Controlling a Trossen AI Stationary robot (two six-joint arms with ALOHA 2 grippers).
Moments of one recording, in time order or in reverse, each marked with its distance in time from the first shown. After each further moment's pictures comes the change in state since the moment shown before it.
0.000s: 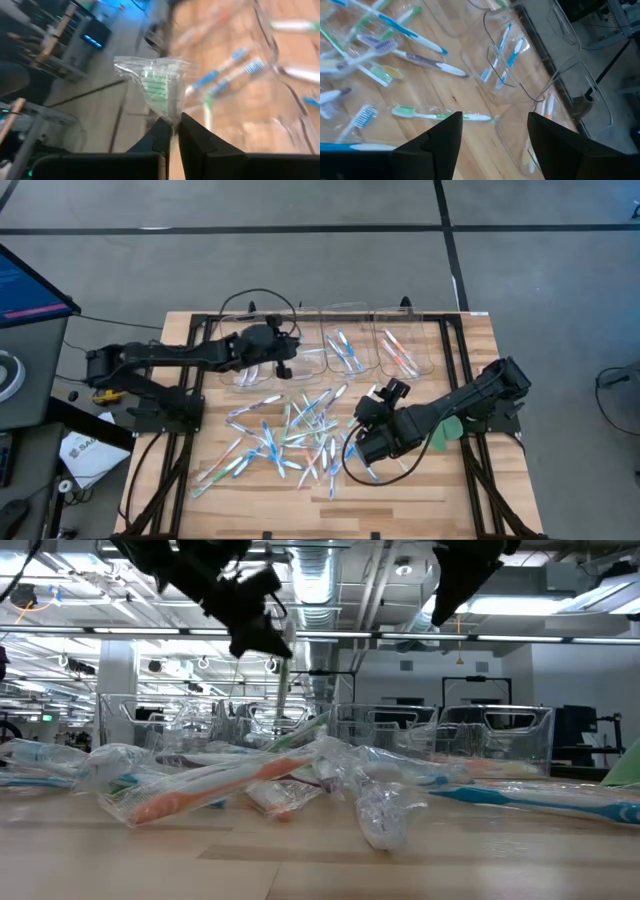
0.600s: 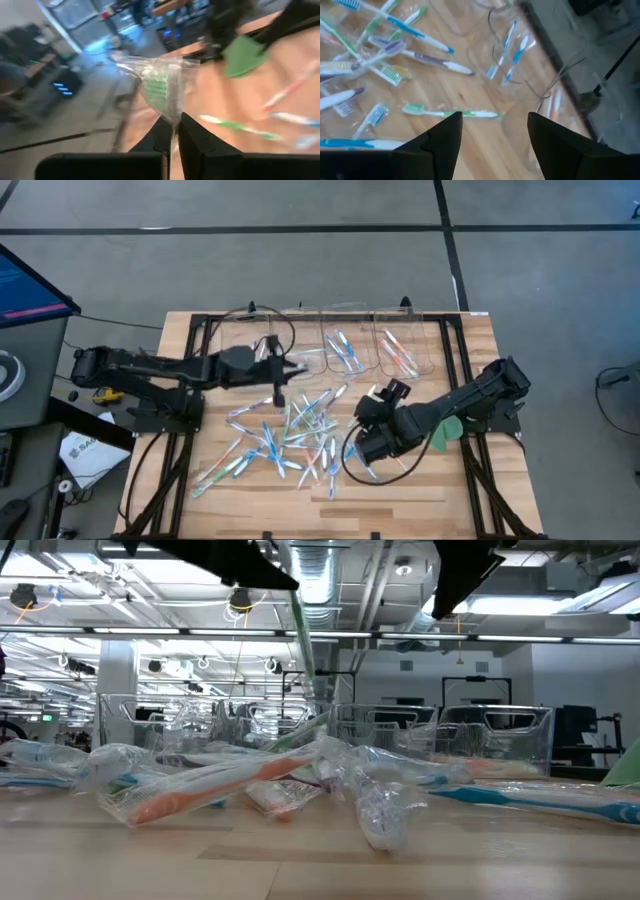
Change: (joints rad) left arm -0.236 -0.170 -0.039 0.089 0.062 -0.210; right arm 0.004 0.000 0.035 -0.014 -0.029 0.019
